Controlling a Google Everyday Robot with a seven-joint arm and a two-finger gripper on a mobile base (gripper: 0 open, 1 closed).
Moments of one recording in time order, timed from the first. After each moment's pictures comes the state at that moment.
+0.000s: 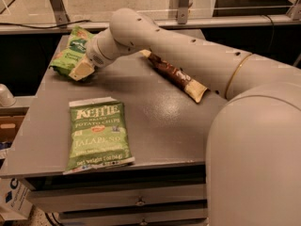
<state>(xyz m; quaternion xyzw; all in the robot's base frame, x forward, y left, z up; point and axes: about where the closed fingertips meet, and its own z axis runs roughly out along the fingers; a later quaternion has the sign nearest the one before) 0.707 0.216 0.839 -0.58 0.67 0.20 0.42</state>
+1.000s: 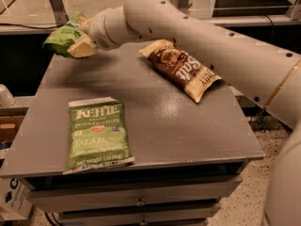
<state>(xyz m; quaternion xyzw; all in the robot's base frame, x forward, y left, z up) 0.681 0.193 0.940 -0.57 0.61 0.18 0.52</state>
